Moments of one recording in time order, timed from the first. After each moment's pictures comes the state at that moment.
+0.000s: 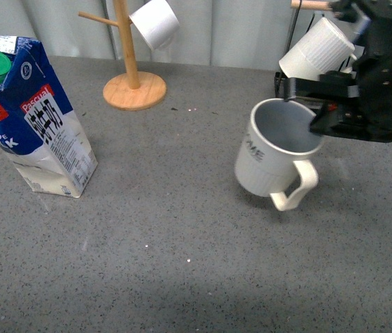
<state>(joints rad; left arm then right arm) 0.00 0.00 0.02 0.00 0.00 0.00 0.29 1.81 0.96 -0.04 -0.08 0.24</state>
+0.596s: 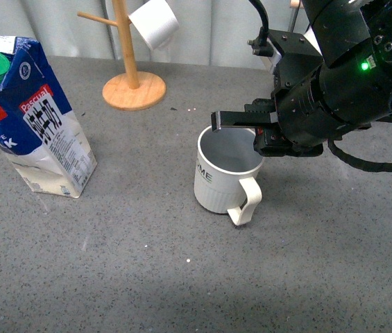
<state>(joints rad) 0.00 0.00 0.02 0.00 0.00 0.00 0.40 1.99 1.09 -0.04 -0.06 0.25</state>
